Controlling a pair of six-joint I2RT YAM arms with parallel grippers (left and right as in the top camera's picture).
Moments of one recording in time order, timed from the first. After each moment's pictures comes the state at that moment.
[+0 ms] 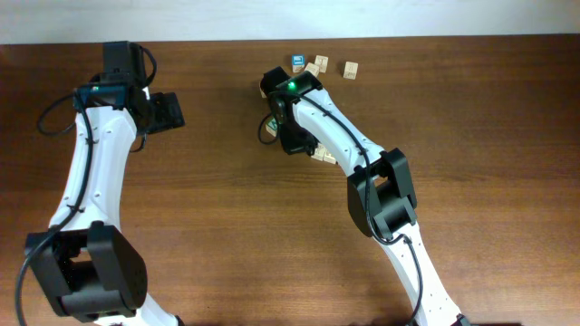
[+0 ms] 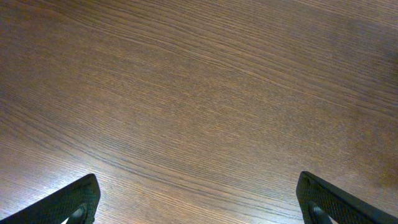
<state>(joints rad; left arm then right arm) 0.07 1.81 1.62 -0.96 -0.15 -0.20 0.54 2.60 2.39 -1.37 0.16 0.33</state>
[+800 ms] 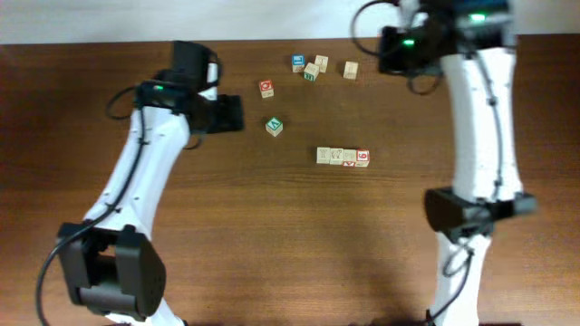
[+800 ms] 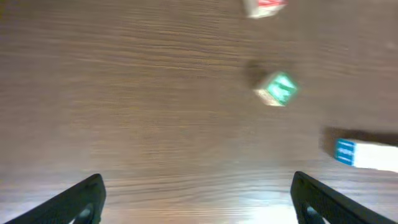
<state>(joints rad) -0.18 1.82 1.62 -0.92 0.02 -0.23 0.14 2.27 2.88 -1.69 -0.18 0.24</state>
